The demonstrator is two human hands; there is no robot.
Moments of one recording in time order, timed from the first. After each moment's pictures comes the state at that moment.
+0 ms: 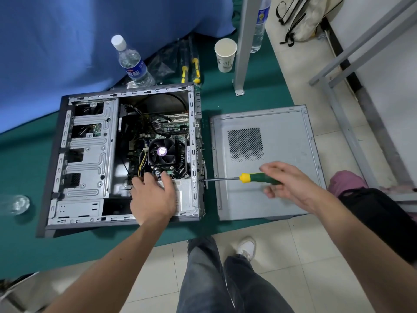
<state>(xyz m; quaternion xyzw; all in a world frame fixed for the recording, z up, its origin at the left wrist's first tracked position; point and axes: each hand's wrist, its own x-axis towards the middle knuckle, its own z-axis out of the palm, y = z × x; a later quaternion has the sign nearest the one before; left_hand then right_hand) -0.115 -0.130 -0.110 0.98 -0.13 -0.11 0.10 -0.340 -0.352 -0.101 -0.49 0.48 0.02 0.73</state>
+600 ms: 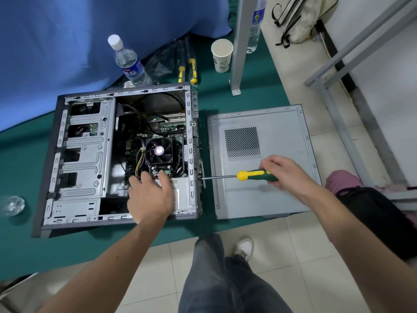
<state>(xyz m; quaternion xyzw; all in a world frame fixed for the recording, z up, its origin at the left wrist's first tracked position) -0.114 -0.129 -0.110 0.98 -0.13 -0.11 0.10 -0.330 -0.357 -0.088 -0.62 0.50 0.03 0.60</state>
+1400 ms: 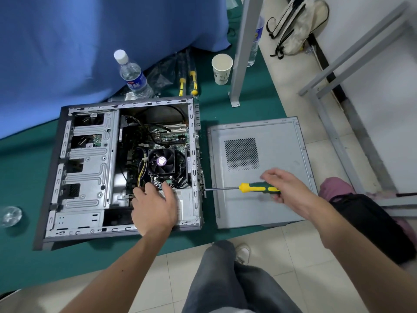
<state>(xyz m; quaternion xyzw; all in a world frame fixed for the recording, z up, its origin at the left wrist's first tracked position) -0.116 -0.129 -0.108 0.98 -0.13 -0.11 0.11 -0.331 -0.353 -0.083 -0.52 0.53 0.03 0.67</state>
